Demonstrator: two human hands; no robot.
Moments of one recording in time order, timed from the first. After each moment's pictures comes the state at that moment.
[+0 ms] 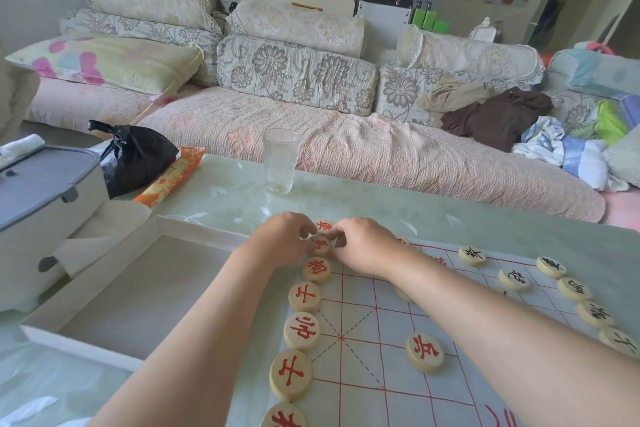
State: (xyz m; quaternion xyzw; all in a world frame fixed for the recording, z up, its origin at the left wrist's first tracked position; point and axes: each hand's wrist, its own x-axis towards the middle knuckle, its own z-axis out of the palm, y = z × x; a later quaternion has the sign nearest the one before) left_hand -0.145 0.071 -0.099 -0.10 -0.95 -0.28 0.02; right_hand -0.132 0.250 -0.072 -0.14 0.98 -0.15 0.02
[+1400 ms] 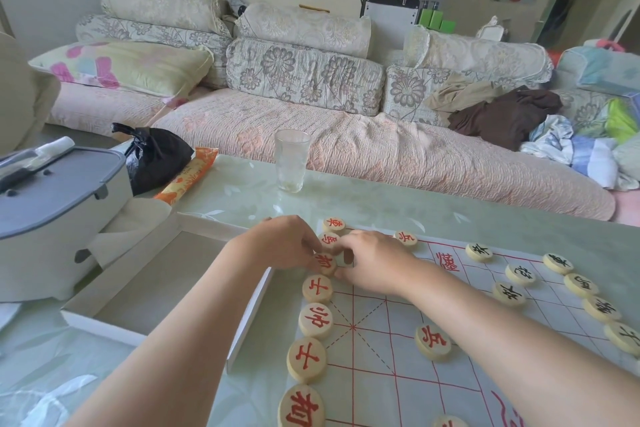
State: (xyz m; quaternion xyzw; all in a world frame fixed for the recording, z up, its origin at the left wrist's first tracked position) left_hand -0.107 0.052 -0.069 -0.14 -0.97 -0.21 -0.06; right_hand -0.093 0.247 -0.068 -0.21 0.98 -0.07 0.02
